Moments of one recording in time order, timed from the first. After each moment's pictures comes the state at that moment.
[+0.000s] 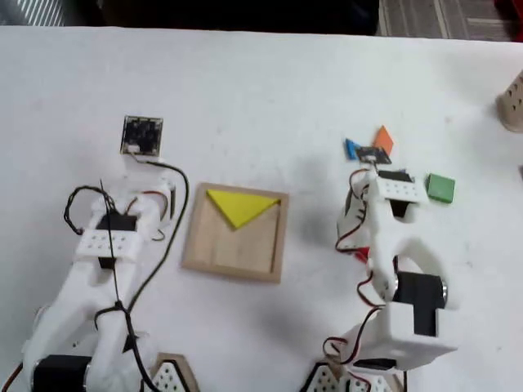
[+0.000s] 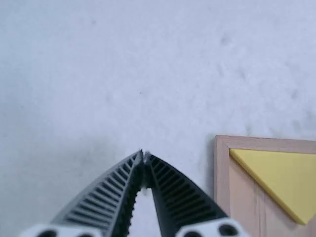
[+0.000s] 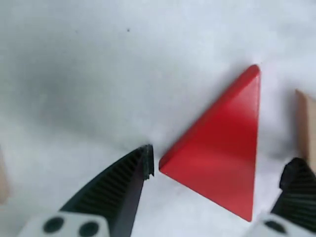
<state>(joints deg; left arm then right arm) -3.3 -25.9 61.6 22.4 -2.9 4.1 3.6 34.6 64.4 12.2</state>
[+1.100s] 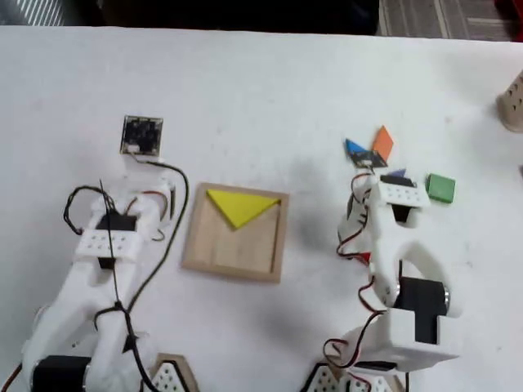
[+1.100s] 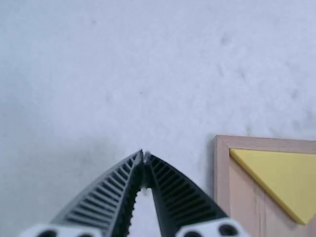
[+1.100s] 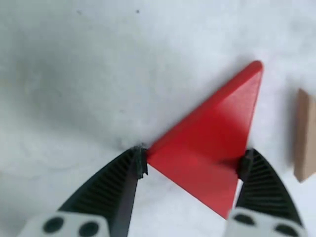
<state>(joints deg) -3.3 -25.9 61.6 22.4 -2.9 5.3 2.6 36.6 63.6 17.5</state>
